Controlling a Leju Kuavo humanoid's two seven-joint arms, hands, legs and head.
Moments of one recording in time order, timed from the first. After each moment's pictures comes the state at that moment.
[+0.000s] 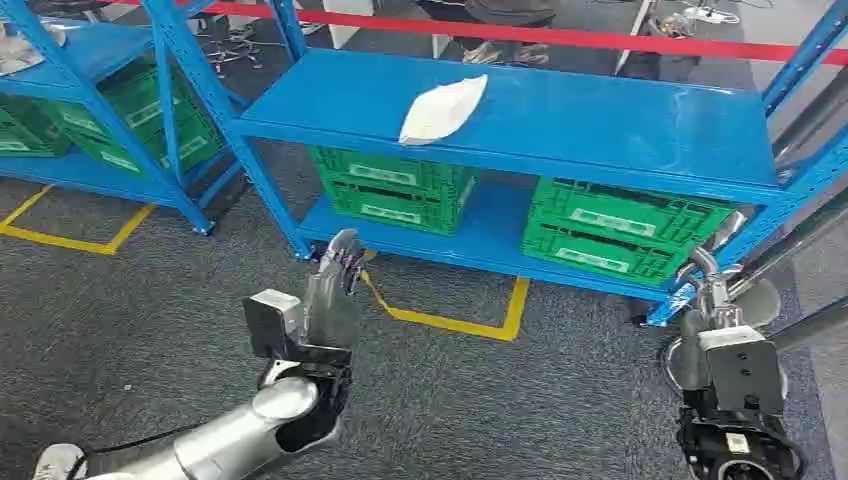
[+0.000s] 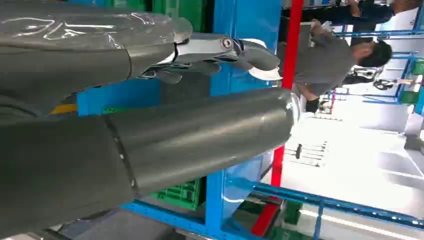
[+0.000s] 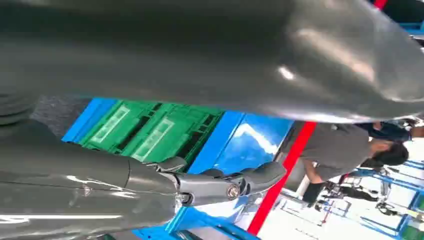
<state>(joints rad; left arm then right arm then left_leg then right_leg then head) -0.18 0.14 -0.61 -1.59 0.36 0.60 -0.48 -0.17 -0.17 0.69 -1.71 0.00 -0.46 -0.14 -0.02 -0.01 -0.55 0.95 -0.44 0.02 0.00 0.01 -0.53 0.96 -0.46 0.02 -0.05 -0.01</state>
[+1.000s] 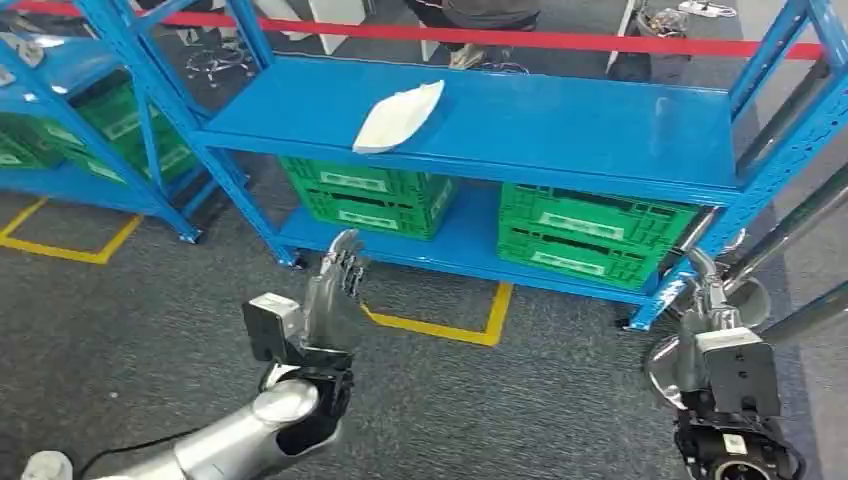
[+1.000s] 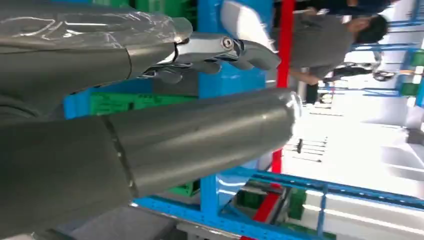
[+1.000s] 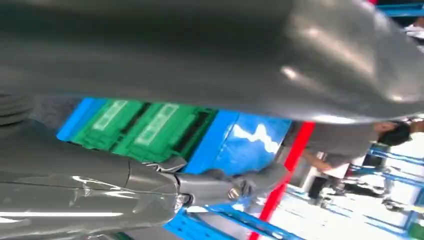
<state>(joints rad) -0.18 0.14 -0.62 -1.59 0.36 0.59 -0.48 -0.16 -0.17 0.71 -1.71 -0.01 -0.46 -0.15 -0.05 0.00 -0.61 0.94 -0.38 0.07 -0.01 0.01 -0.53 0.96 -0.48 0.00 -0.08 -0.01</state>
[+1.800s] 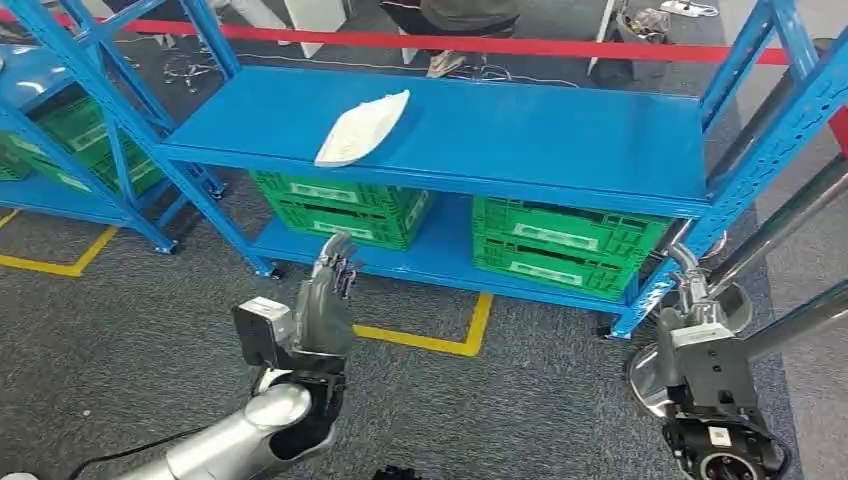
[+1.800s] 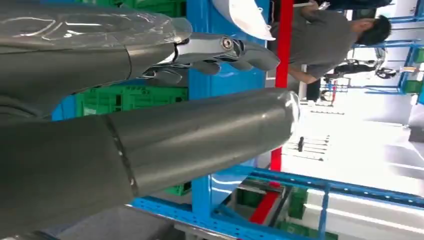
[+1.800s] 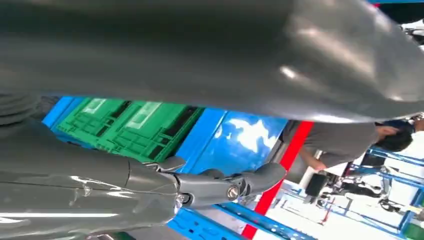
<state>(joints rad) -0.16 0.13 -0.62 -1.59 0.35 0.57 -0.49 -0.17 -0.17 0.72 -1.70 0.03 -0.48 -0.15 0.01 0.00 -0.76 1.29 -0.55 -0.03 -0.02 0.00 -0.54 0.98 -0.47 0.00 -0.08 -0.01</state>
